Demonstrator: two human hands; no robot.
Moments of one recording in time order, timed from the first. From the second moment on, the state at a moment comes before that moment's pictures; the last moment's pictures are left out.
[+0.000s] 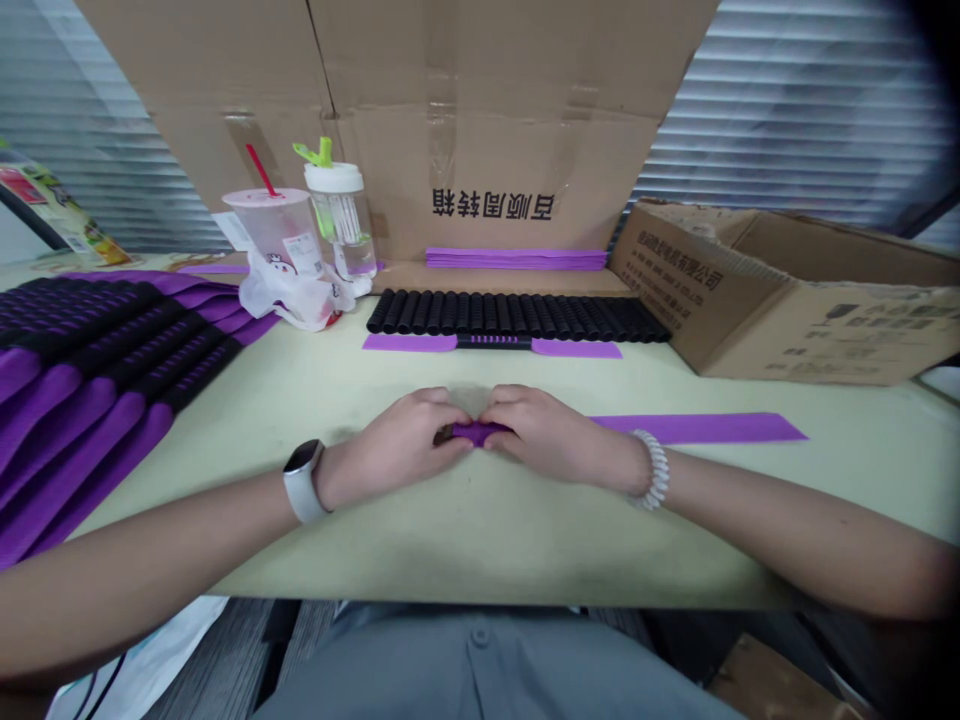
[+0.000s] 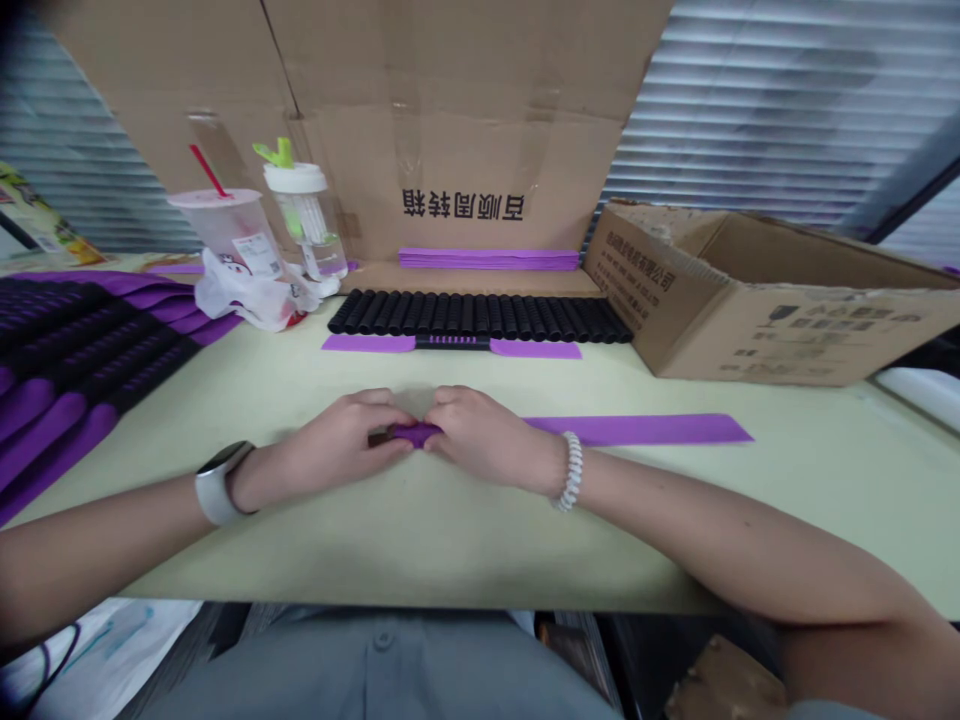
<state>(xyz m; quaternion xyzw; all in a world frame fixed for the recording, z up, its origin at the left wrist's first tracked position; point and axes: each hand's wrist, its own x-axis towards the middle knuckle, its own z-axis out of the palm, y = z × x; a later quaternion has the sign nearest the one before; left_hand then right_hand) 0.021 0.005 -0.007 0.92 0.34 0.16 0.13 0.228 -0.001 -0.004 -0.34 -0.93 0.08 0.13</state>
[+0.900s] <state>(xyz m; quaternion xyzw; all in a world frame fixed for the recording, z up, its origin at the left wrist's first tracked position) 0.011 0.008 0.002 0.92 0.37 0.14 0.09 0.239 -0.006 0.002 -0.37 -0.91 0.11 0.13</state>
